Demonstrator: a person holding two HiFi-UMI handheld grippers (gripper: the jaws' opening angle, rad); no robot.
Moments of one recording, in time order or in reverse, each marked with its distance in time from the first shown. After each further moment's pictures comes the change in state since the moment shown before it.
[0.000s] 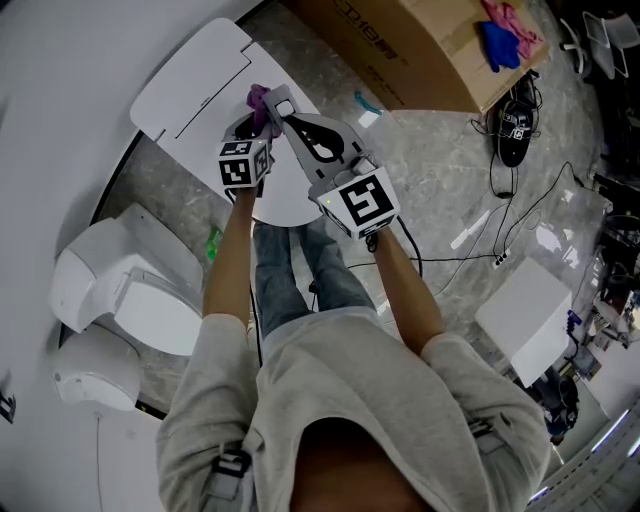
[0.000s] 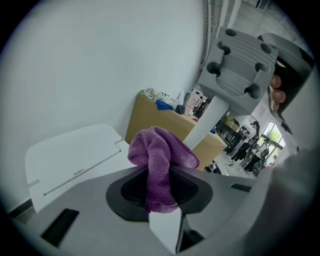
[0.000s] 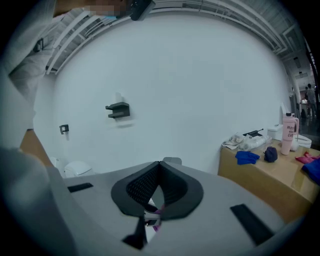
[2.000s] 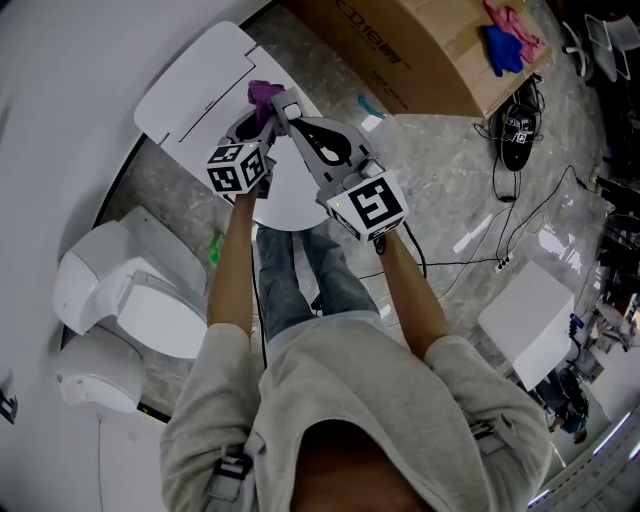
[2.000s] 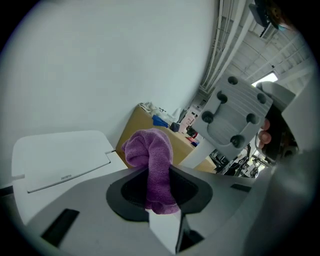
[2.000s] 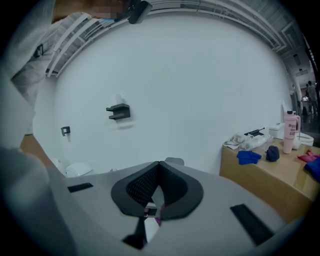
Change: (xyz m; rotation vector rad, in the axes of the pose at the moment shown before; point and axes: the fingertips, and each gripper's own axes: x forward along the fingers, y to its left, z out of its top) left arm -0.020 -0.011 0.043 -0.127 -0.158 -0.123; right arm 0.000 -0.002 0.000 0.010 -0.010 0.019
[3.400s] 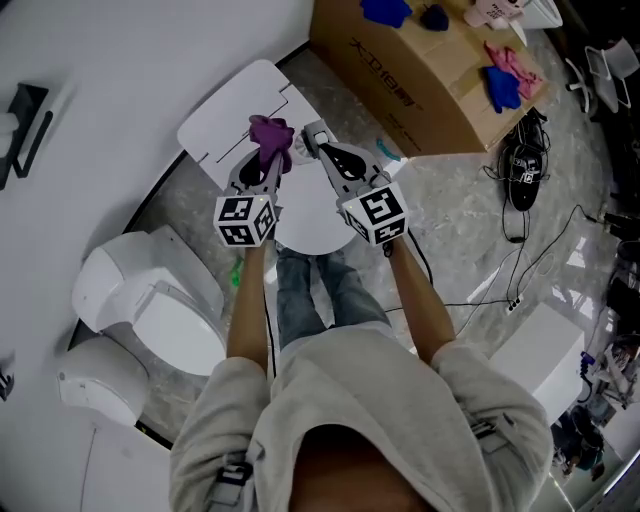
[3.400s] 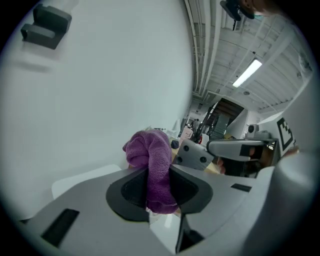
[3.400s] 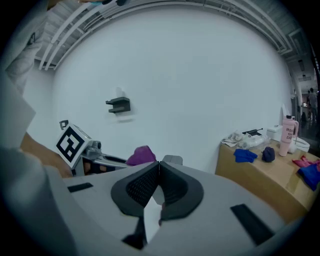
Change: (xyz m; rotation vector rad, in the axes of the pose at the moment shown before) left arm -0.117 -0.030 0.065 0.194 -0.174 0.116; right arm -0.002 0.003 -0.010 -0.030 0.072 -0.028
